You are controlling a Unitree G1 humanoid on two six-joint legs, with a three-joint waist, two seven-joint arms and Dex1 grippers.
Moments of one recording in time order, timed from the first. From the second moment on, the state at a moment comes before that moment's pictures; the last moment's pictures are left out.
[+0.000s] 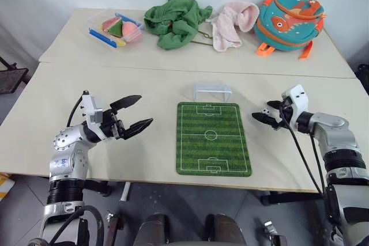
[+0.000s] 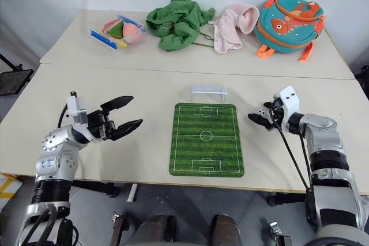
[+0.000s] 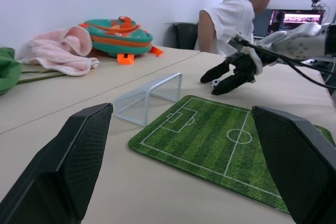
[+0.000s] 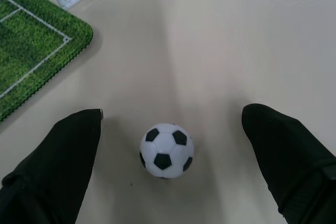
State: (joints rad) left arm -0.41 0.47 0.23 0.25 -0.54 0.00 -1.18; right arm -0.73 -0.68 -0.06 0.85 0.19 0.11 0.97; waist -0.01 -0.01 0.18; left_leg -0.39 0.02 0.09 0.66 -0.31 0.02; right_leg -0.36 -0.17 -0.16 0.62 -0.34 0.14
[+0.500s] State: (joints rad) left arm -0.40 0.48 0.24 0.29 -0.55 -0.03 -1.25; right arm -0.61 -0.68 -0.08 0.58 0.21 0.12 0.99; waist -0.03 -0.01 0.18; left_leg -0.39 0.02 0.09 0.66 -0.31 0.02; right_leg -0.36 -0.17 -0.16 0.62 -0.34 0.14
